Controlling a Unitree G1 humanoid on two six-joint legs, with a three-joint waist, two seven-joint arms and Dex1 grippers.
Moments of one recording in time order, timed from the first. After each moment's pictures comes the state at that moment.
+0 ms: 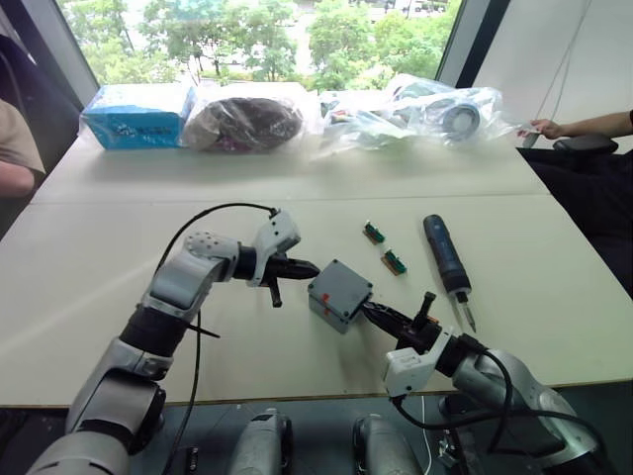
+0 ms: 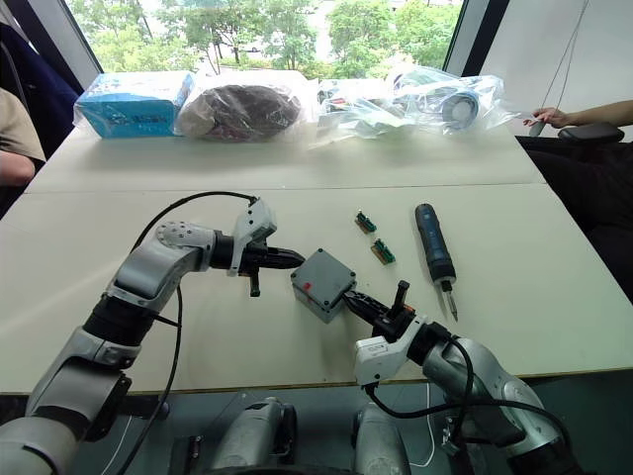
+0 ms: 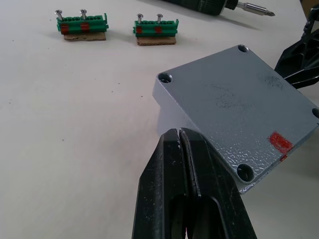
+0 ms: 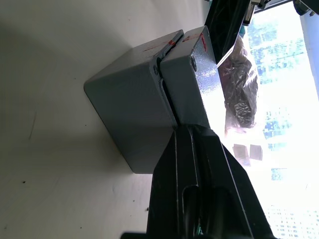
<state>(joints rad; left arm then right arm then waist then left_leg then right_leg) -0.66 0.50 -0.28 0.07 -0.26 0.60 -1.10 0.08 -0.65 0.18 -0.28 -0.70 -0.49 0.28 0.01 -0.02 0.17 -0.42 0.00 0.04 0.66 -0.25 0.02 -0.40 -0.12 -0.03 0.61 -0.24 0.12</state>
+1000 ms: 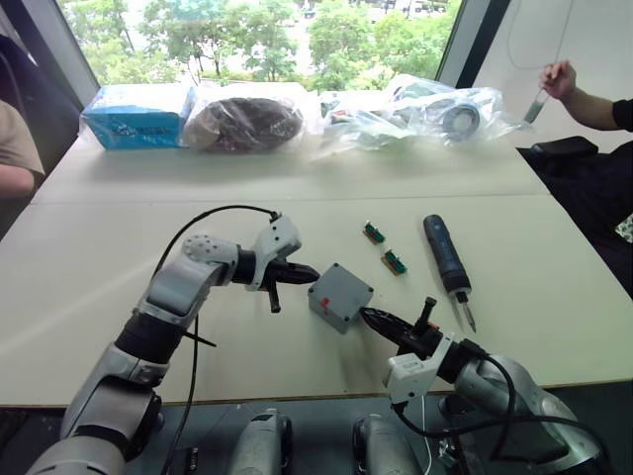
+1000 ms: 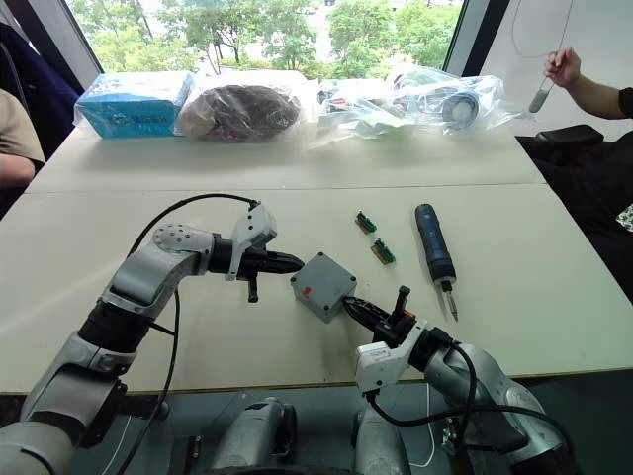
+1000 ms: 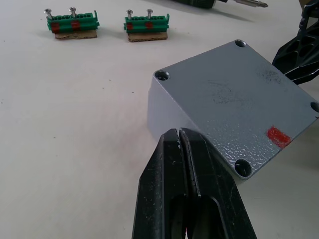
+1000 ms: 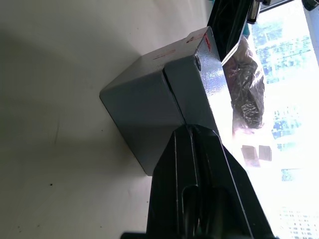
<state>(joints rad) -0.63 0.51 -0.28 0.02 -0.25 0.61 -1.10 0.11 -0.65 0.18 -0.28 -0.66 -0.50 0.29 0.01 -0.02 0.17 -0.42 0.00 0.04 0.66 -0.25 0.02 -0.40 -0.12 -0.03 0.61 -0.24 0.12</state>
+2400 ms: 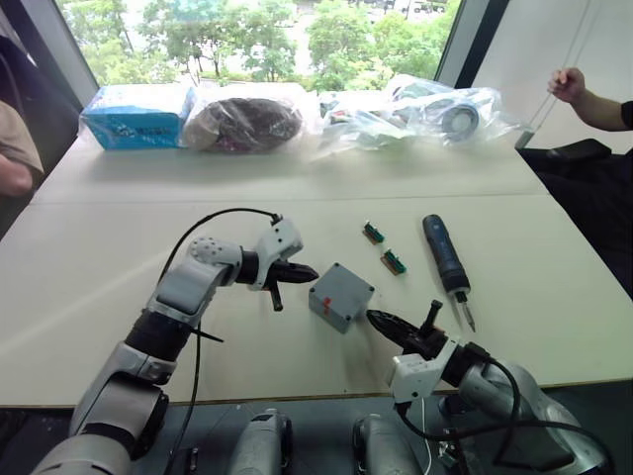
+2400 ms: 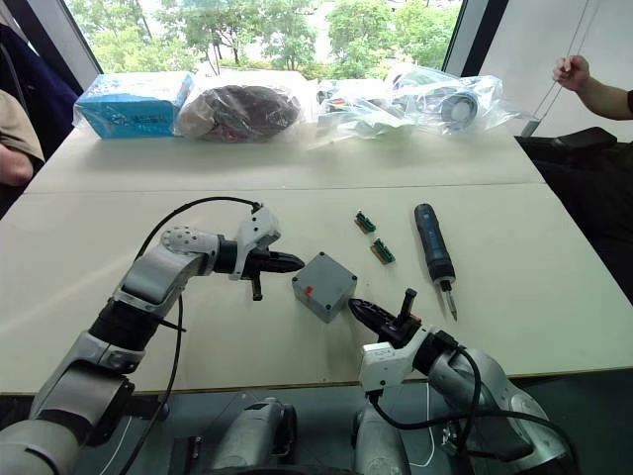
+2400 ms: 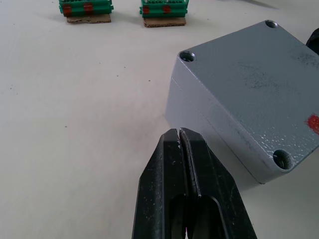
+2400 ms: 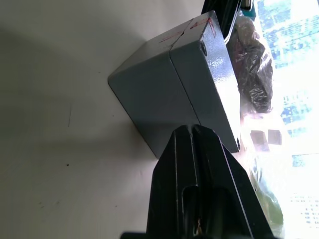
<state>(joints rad) -0.63 0.48 -0.30 0.11 -0.19 0.56 -1.08 0.13 -0.64 0.17 -0.28 -0.63 -0.45 0.34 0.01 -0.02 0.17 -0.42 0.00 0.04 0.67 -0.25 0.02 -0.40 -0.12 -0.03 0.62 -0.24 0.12</state>
